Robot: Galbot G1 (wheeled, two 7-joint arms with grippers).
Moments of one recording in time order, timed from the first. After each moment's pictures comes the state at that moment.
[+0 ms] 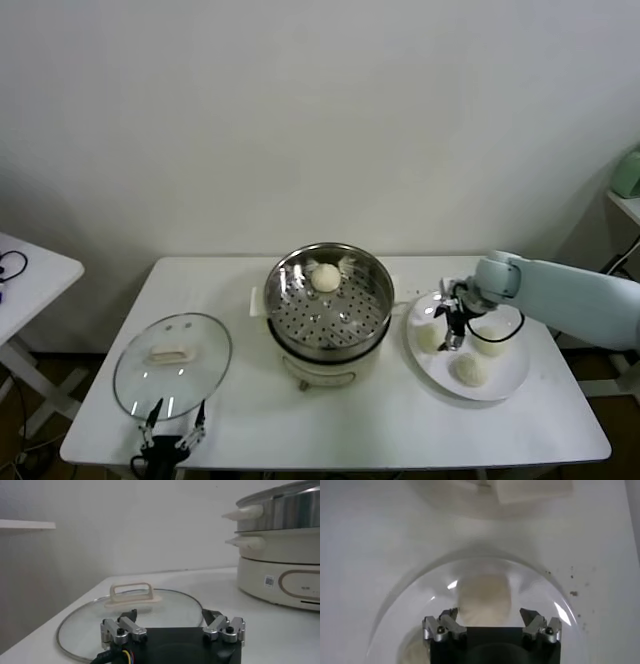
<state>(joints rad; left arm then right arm) 1.63 -1.52 -0.78 -1.62 -0.08 -0.34 0.21 0.33 0.80 -1.48 1.15 0.52 -0.29 -0.75</state>
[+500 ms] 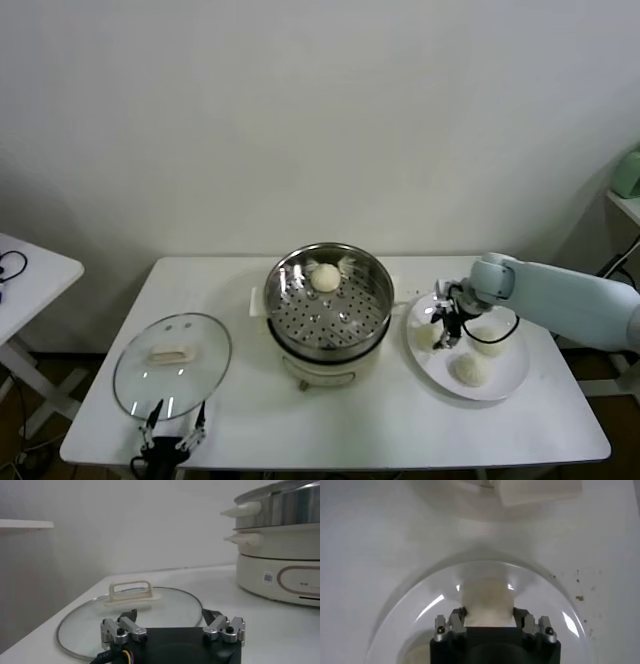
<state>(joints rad) 1.63 -1.52 -0.78 -1.62 -0.07 -0.34 0.21 0.36 0.80 -1.49 1.16 0.52 -0.27 -0.79</state>
